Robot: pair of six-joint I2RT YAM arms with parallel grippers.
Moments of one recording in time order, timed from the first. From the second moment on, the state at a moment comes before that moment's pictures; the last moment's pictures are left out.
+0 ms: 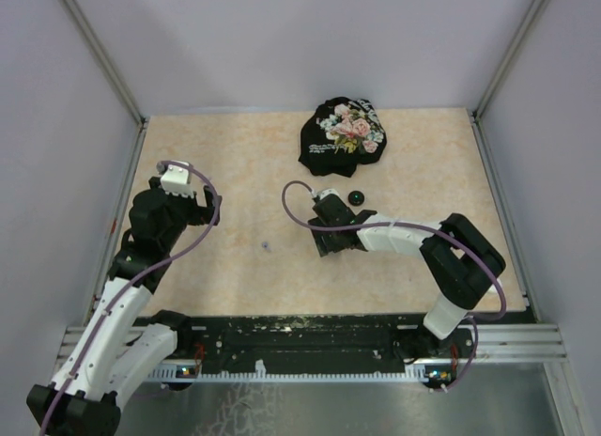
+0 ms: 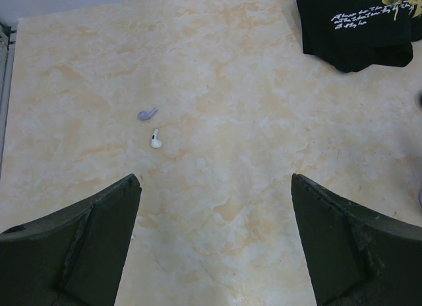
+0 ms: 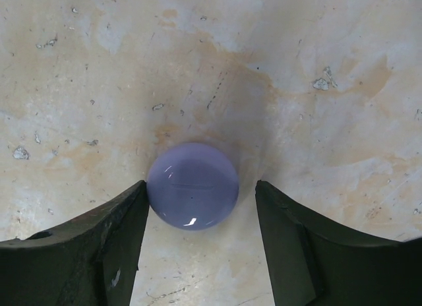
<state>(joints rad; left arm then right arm) -0.27 0.74 0.71 -0.22 -0.08 -0.01 0.79 1.64 0.90 -0.28 0.19 0.31</state>
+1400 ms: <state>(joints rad) -0.34 0.91 0.75 -0.16 0.54 -0.48 0.85 1.22 0.69 0.15 0.16 0.07</state>
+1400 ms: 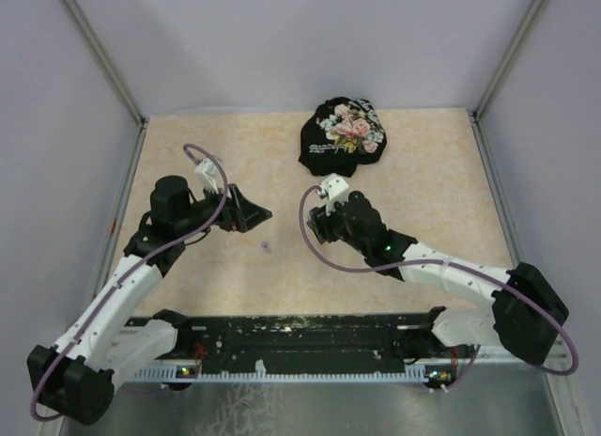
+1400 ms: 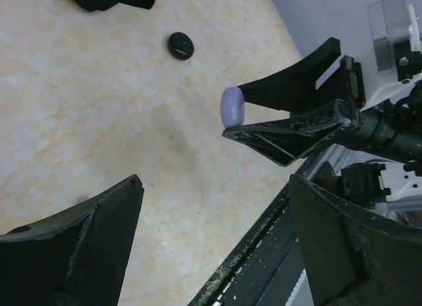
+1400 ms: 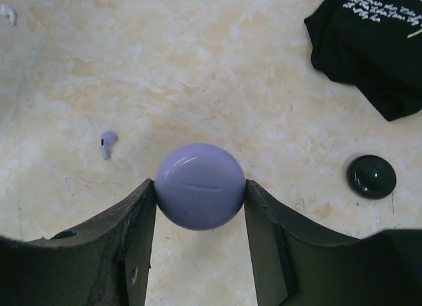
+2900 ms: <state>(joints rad) -0.58 1.28 0.84 0.14 0.50 -0.64 0.89 1.20 0.55 0.56 0.08 -0.14</state>
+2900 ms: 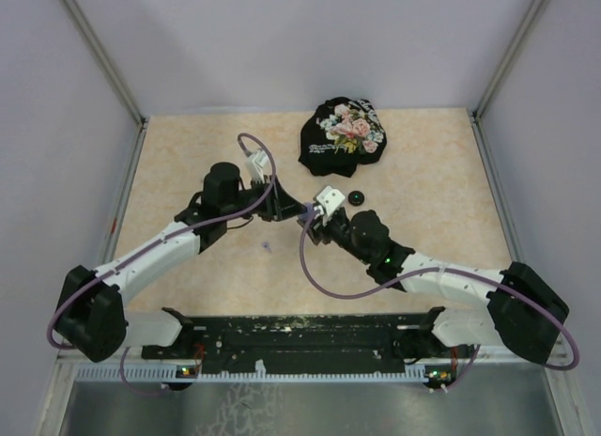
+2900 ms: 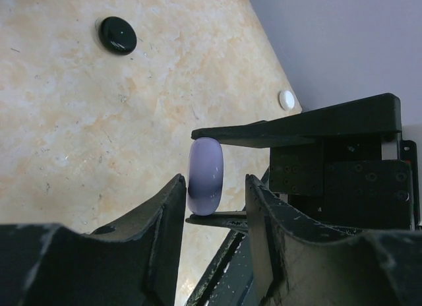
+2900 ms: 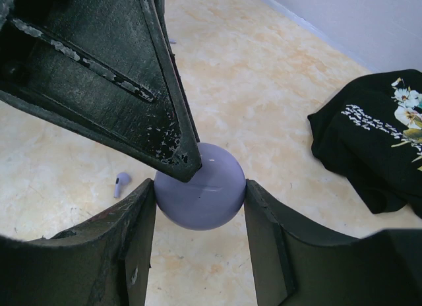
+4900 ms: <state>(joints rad) -0.58 1.20 1.00 -0.15 0.45 -0.09 0.65 1.13 0.59 0.48 -0.41 0.13</state>
